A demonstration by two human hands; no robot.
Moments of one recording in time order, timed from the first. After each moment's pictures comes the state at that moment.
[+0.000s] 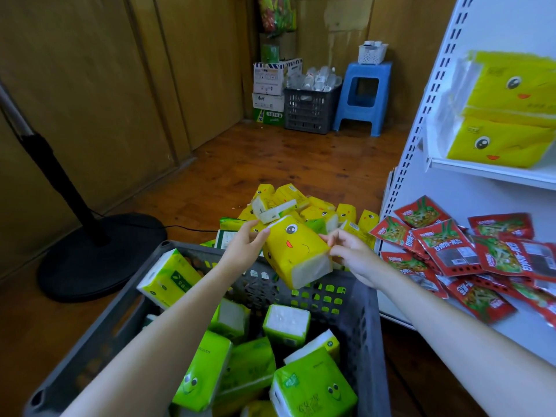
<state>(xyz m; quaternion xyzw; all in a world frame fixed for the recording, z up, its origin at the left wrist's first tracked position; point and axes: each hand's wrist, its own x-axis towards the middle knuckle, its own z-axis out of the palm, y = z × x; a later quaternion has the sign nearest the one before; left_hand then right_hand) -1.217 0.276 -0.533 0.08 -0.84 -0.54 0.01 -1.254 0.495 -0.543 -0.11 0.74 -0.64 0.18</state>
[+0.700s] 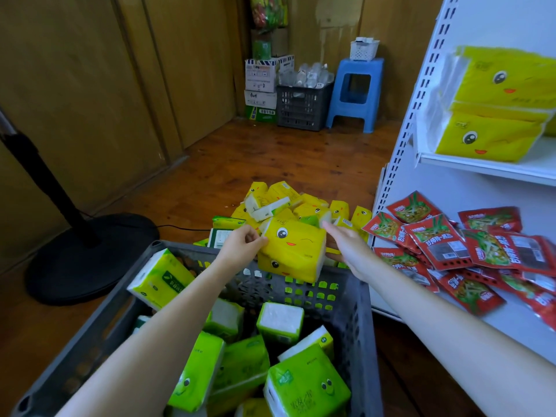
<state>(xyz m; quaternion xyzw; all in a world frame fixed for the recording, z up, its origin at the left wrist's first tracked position) -1.221 0.280 -0.536 0.08 -0.85 -0.52 -0.01 -1.259 0.493 -0.539 0.03 0.77 -0.63 0.13</state>
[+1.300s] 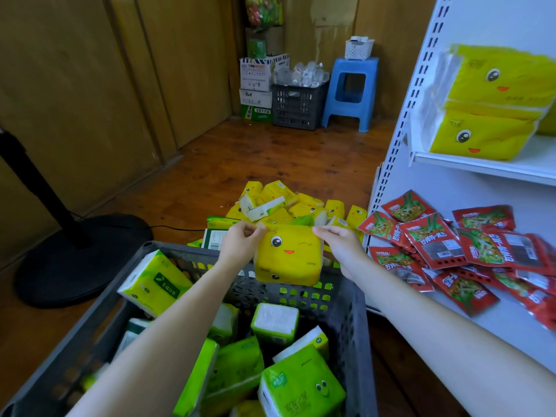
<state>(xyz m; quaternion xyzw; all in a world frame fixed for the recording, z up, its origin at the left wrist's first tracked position) -1.233 0.297 -0.536 0.14 -0.86 -0.49 0.06 -1.257 0.487 -0.538 0.06 0.74 -0.67 0.09</state>
